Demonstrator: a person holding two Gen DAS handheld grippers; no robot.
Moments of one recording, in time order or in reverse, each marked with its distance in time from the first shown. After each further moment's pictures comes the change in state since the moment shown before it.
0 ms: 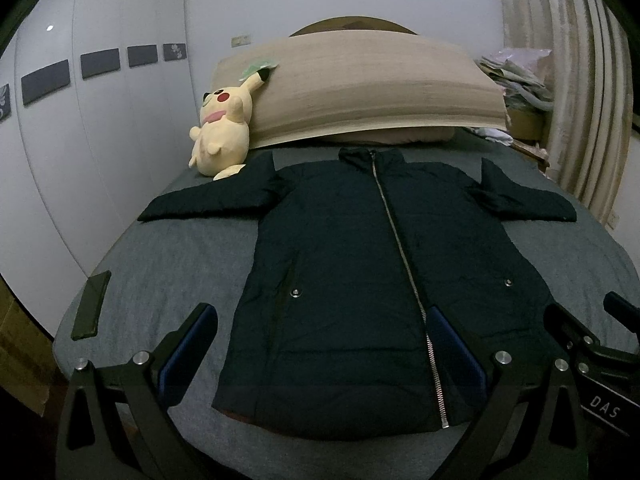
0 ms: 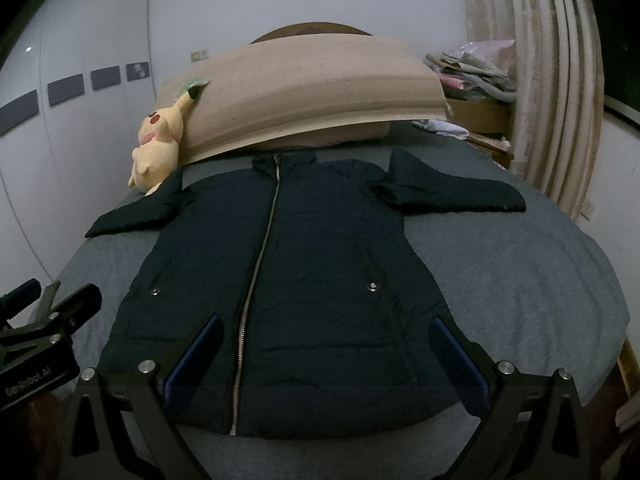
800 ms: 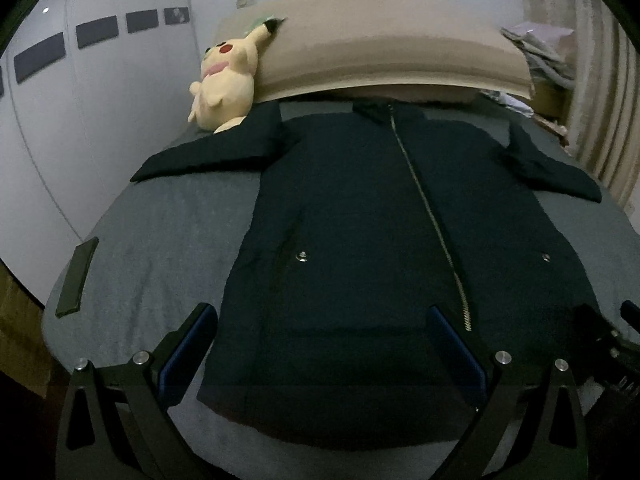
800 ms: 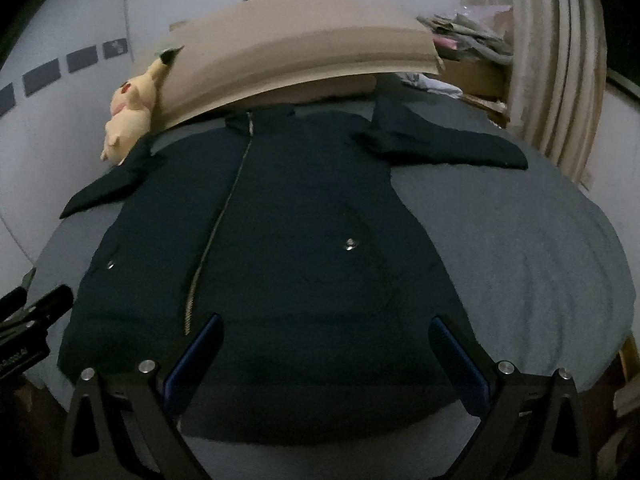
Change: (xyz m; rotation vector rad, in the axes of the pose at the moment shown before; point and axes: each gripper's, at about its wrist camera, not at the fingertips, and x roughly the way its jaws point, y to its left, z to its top) left arm 0.065 0.005 -0.011 -0.026 0.150 0.038; right arm 0.063 -0.033 -0.013 0.034 0.141 -0.035
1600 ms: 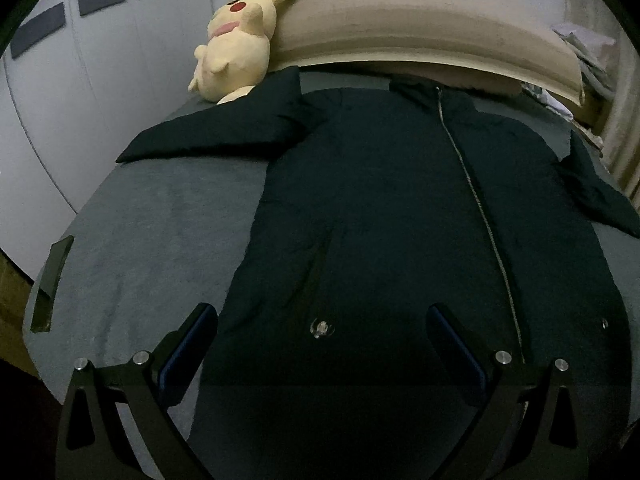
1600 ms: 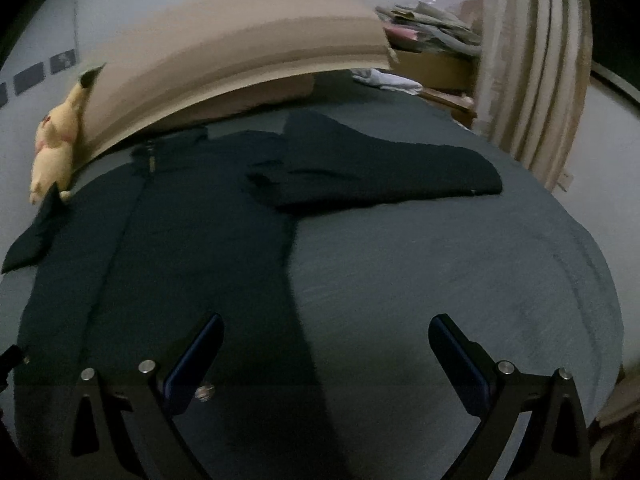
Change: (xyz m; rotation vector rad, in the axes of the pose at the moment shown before) left arm 0.098 0.014 0.050 -0.075 0.104 0.041; right arm 0.088 -0.102 0.099 0.065 0.002 -0.135
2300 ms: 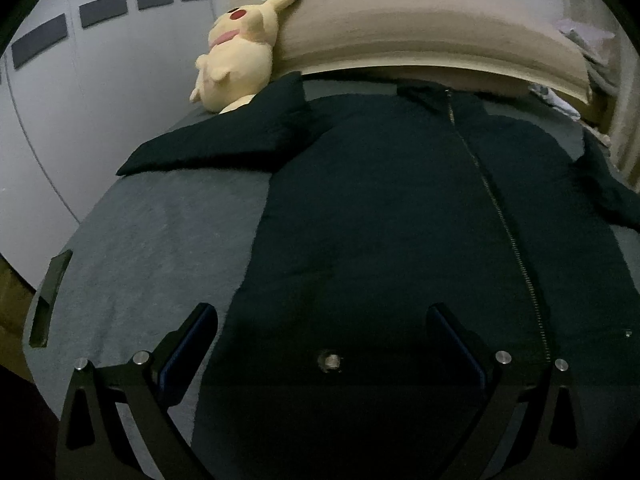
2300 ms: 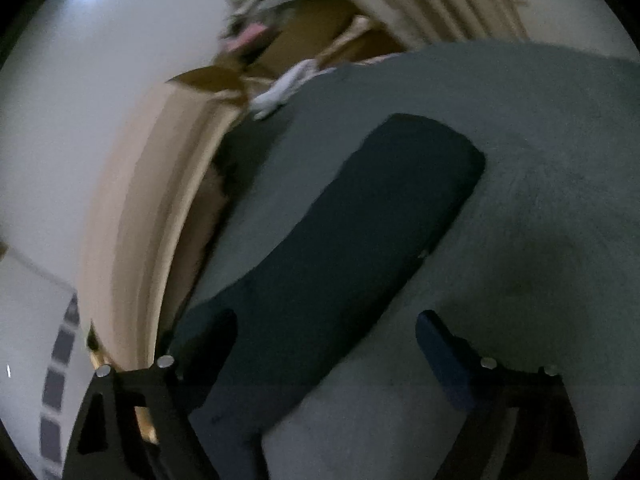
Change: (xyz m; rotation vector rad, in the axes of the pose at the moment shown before) left arm 0.023 0.002 0.005 0.011 -0.043 0.048; right arm 0.160 -0.233 0.103 0.810 0.011 0.349
